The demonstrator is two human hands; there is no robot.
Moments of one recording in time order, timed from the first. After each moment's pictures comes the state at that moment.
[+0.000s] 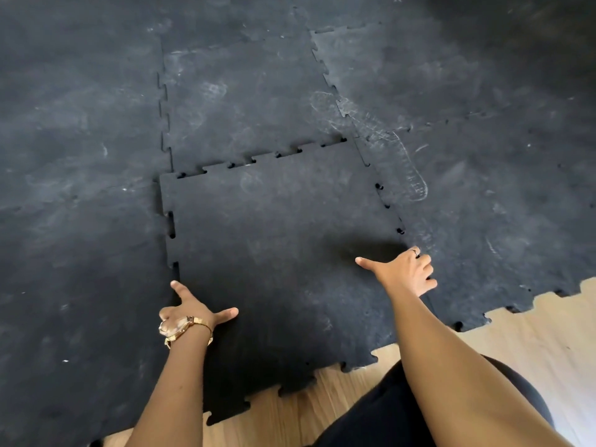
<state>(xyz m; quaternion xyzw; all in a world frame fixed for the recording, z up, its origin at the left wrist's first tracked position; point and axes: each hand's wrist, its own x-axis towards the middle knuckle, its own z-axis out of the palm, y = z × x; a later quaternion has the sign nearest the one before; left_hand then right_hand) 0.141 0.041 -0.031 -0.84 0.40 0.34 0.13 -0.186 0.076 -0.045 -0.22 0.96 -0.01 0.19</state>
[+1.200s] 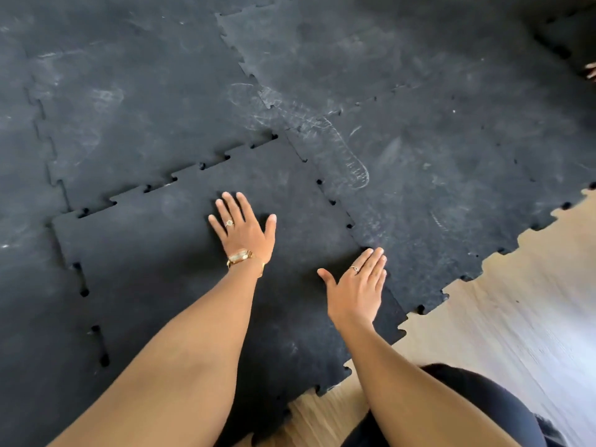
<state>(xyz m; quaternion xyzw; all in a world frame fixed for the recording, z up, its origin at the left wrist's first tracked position) -0.073 -0.065 -0.096 -0.61 0.78 0.17 0.02 -0.169 0.103 -0.071 -0.30 0.94 0.04 0.15</state>
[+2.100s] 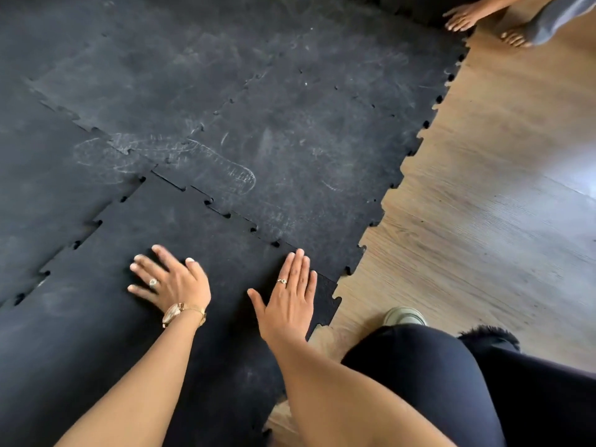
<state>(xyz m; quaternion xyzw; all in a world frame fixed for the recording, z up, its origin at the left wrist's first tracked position) -0.099 -0.035 -0.098 -0.59 0.79 0.16 -0.05 -0.150 0.124 -0.069 -0.19 0.96 -0.09 0.20</state>
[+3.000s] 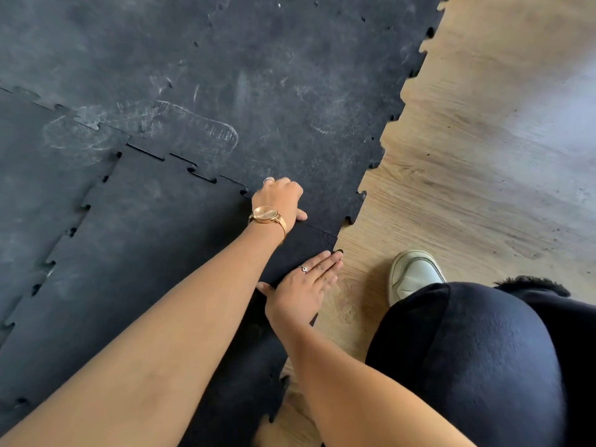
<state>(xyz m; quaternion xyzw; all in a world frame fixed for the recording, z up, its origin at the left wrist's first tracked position) -0.242 0.049 -0.039 -0.15 0.96 0.09 0.22 -0.124 0.136 -0.046 0.08 0.91 -0.15 0.37</state>
